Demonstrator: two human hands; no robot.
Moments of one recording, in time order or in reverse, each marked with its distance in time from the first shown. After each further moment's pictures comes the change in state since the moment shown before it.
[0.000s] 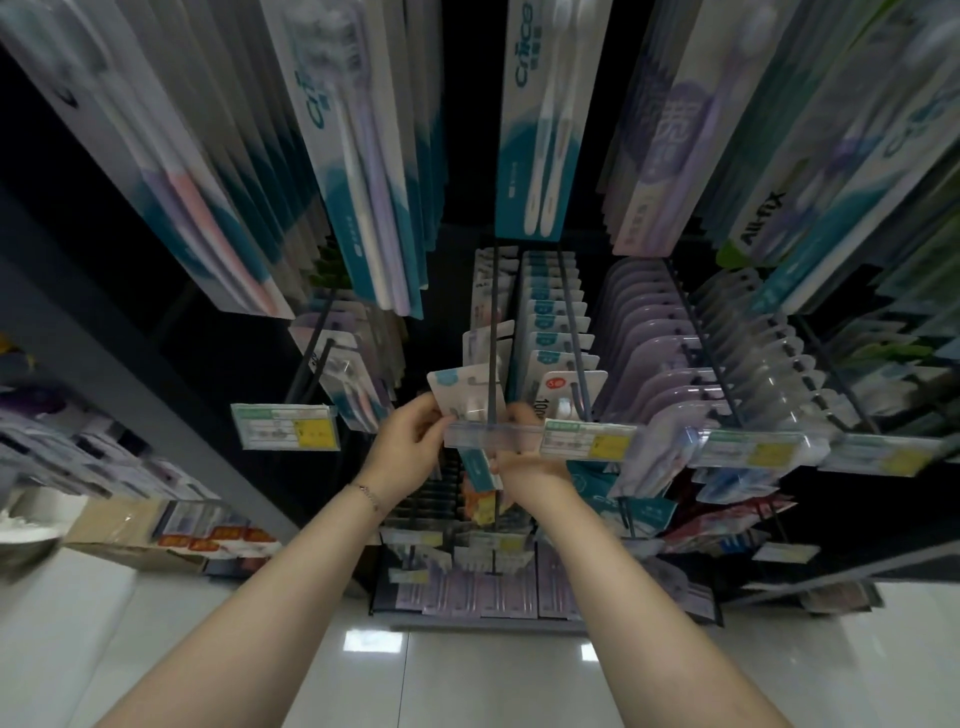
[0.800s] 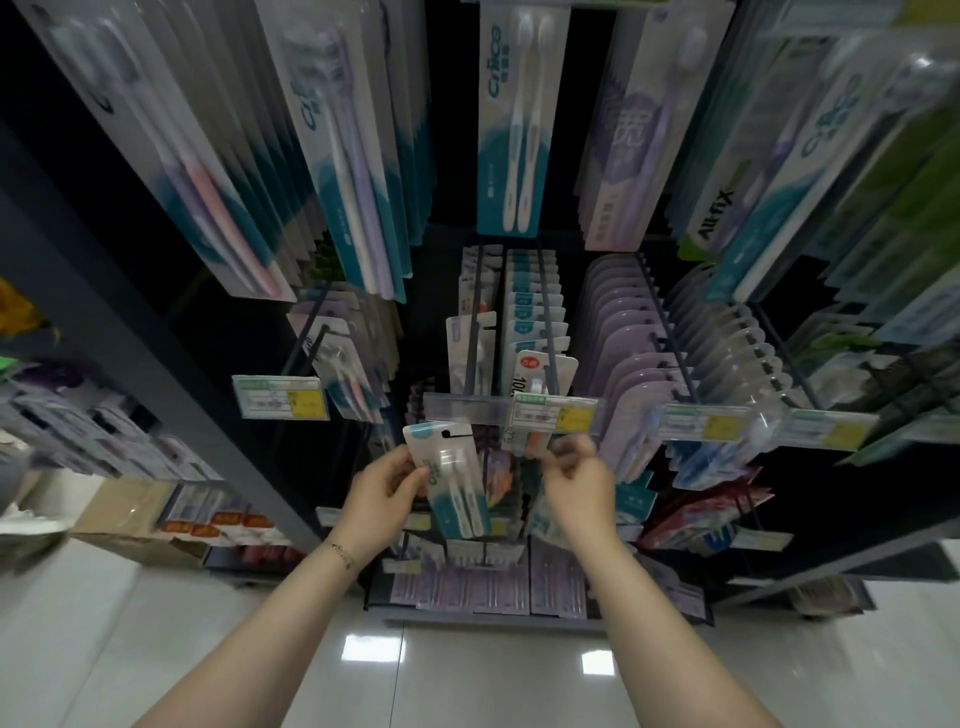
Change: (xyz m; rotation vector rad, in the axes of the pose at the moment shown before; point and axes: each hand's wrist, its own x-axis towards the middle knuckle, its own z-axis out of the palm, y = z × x) left_hand -0.078 -0.012 0.013 0.002 0.057 -0.134; right_hand -0.017 0.074 -0.020 0.196 0.485 -0.385
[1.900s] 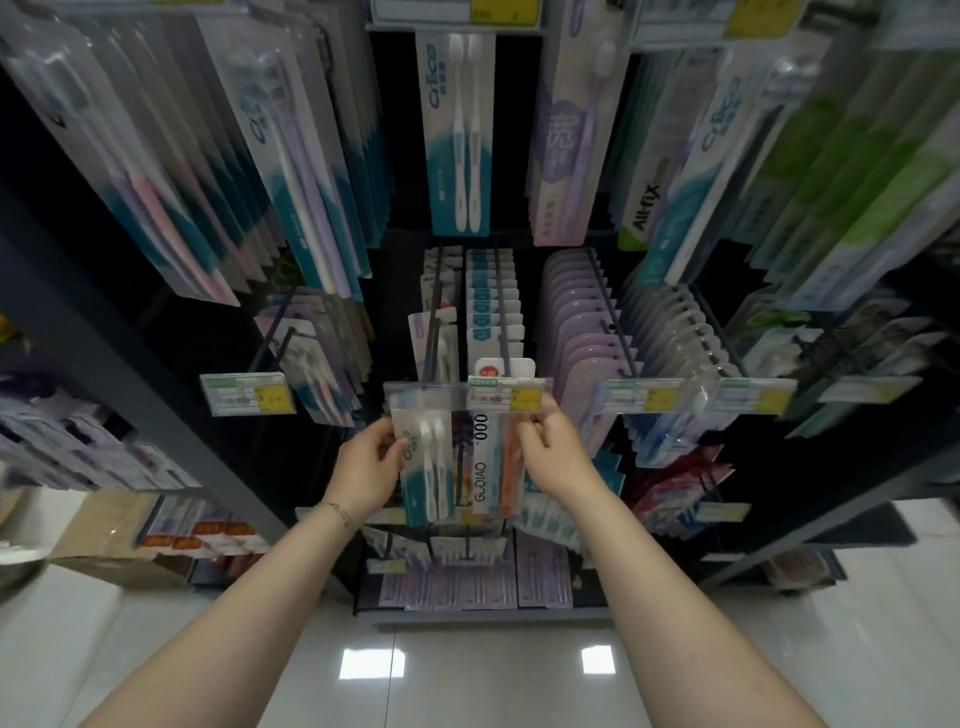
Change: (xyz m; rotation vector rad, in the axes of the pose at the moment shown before) left_hand 0.013 0.036 0.011 0.277 0.069 -0.049; right_hand 0.006 -0.020 -0.036 0.136 -0.290 -0.206
